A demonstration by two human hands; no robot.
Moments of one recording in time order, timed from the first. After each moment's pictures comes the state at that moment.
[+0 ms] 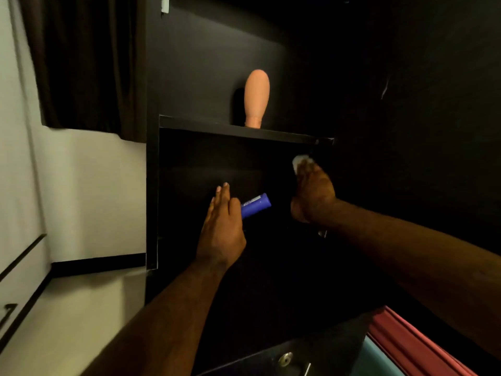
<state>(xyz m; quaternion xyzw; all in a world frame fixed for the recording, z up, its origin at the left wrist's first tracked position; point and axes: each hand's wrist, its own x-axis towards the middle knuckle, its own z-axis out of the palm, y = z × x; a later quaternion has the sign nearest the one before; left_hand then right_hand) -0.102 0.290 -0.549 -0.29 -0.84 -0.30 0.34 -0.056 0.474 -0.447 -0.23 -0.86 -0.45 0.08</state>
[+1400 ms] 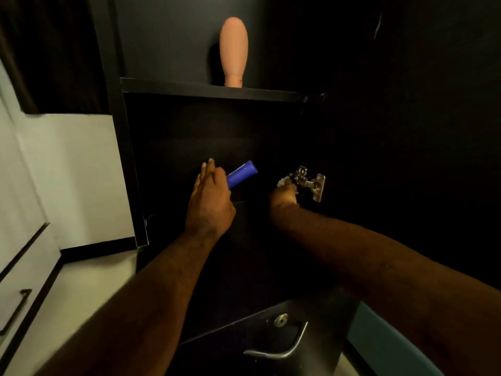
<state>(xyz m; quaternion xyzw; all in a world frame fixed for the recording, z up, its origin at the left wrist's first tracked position) -0.103 0.288 -0.549 -0.27 -0.86 -0.31 0.32 -0.093 0.446 -0.551 -0.22 -0.84 -0.49 -0.08</state>
